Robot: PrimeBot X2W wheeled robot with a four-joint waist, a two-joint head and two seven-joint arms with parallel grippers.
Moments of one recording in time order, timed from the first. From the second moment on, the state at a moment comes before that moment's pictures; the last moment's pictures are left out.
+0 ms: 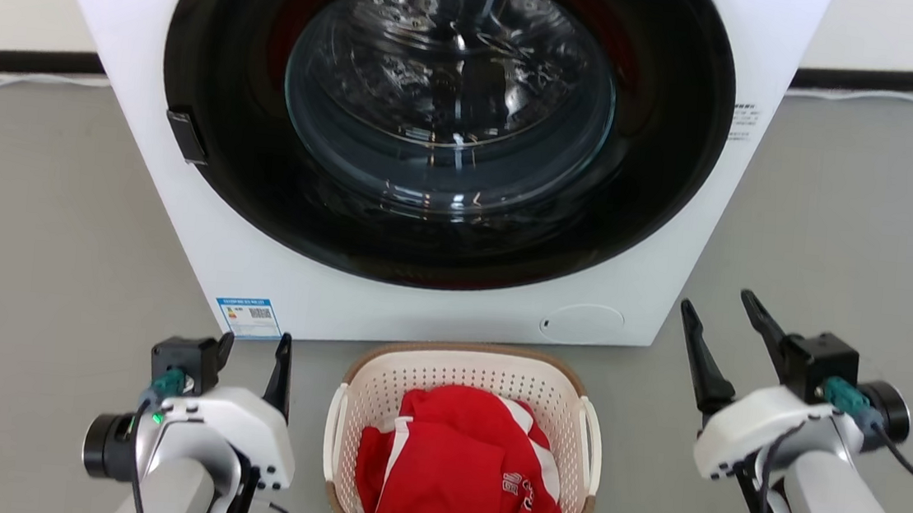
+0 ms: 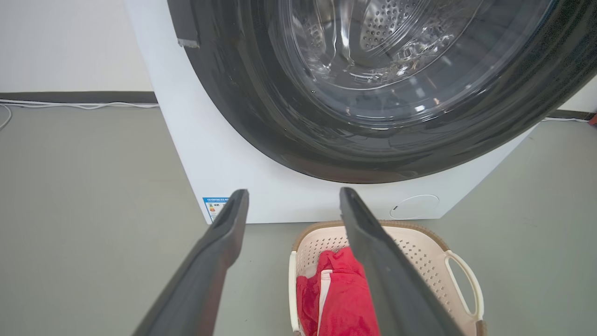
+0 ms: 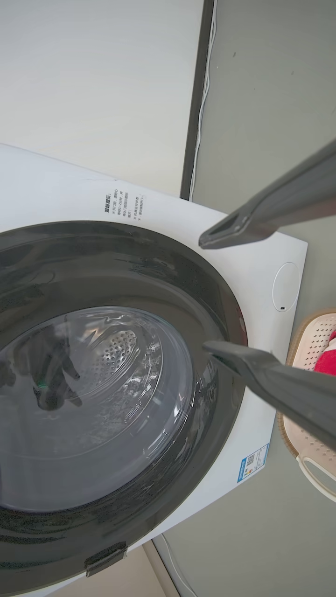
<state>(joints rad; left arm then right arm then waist) -0.41 0.16 -0.38 0.75 -0.51 0.10 -0.25 -0.43 -0.15 0.13 0.68 0.12 0.12 -0.25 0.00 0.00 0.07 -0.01</state>
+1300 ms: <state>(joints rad) -0.12 0.10 -0.18 0.62 -0.50 0.08 -0.21 -0.15 -0.09 0.02 0.60 0.21 0.12 -0.21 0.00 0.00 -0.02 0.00</state>
